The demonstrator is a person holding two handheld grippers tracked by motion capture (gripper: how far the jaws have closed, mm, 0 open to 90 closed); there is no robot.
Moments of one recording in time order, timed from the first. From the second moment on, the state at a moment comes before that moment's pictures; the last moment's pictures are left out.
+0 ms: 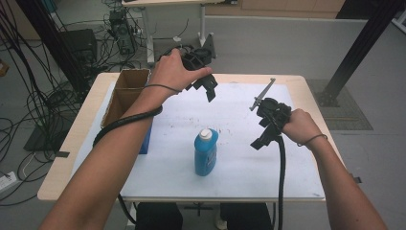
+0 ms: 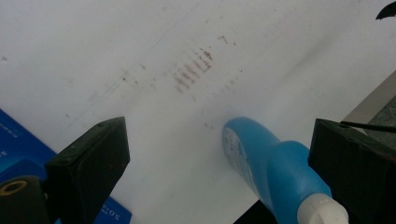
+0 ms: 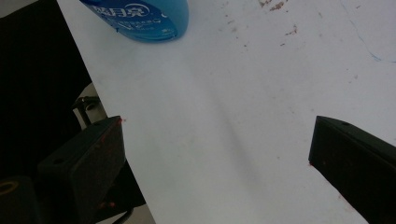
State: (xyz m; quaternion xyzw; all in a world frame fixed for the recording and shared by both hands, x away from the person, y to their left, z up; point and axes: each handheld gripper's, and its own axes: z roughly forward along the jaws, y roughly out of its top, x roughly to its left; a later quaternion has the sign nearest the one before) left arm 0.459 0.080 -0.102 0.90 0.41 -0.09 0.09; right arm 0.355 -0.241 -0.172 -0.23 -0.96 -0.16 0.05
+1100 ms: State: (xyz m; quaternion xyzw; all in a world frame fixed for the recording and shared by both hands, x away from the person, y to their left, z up) left arm 0.418 0.065 -0.067 0.90 0.41 -0.09 0.06; right arm 0.359 -0.240 -0.175 -0.23 -0.96 -0.15 0.06
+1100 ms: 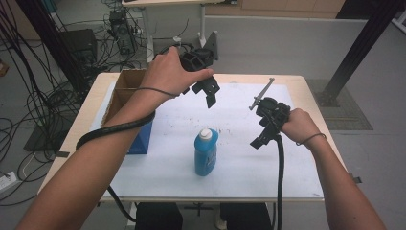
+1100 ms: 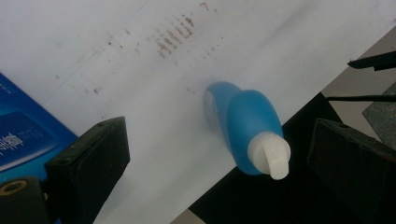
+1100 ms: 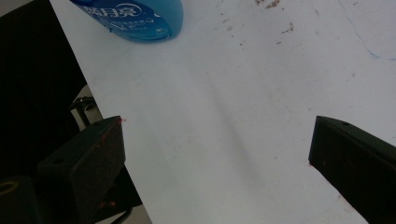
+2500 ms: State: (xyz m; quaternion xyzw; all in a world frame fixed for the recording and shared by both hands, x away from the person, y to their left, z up) left arm 0.370 0.028 -0.079 0.91 0.41 -0.08 0.02; right arm 0.354 -0.240 -0.179 -0.24 -0.96 -0.15 0.05
